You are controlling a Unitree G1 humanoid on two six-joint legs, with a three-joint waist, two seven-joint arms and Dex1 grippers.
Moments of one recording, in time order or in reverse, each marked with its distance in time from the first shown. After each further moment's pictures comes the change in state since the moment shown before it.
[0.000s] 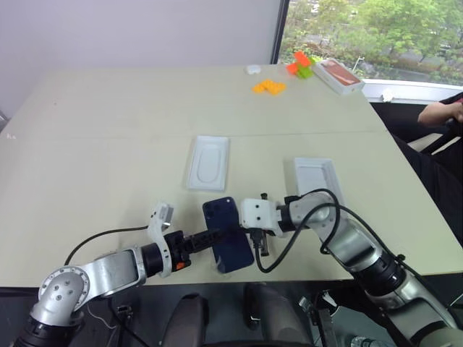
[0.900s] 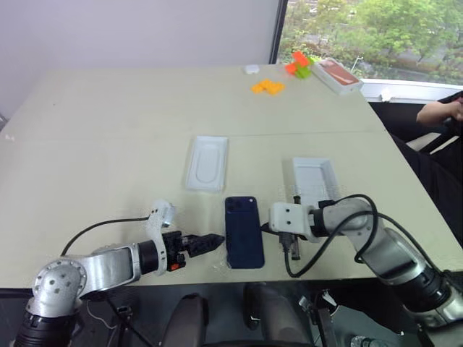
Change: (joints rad) left arm -0.065 -0.049 0.096 0.016 0.142 0.241 -0.100; right arm 0.131 -0.168 -0.103 -0.131 -0.009 0.057 0.023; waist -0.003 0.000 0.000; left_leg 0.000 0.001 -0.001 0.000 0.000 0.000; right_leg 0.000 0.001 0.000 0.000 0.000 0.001
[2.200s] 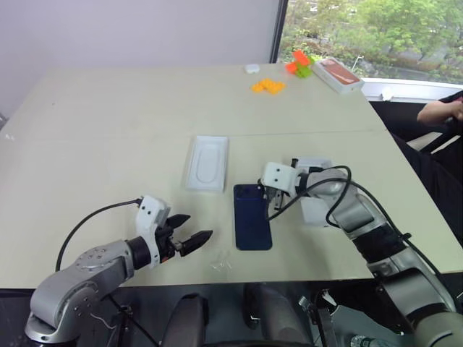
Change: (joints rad) left arm 0.107 -0.058 0.023 -0.190 0.951 -0.239 -0.624; right arm -0.238 0.154 -0.025 0.505 -0.134 -0.286 -0.199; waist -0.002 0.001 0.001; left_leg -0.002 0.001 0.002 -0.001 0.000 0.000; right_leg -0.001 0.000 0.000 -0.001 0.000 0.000
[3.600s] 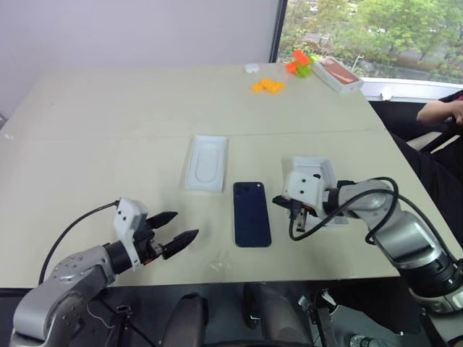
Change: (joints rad) left arm 0.040 -0.001 0.088 0.055 0.026 -0.118 -0.156; right arm 0.180 -0.214 -0.074 -0.484 0.194 0.409 0.056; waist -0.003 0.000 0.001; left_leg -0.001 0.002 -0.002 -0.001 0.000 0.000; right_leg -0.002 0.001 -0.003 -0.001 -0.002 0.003
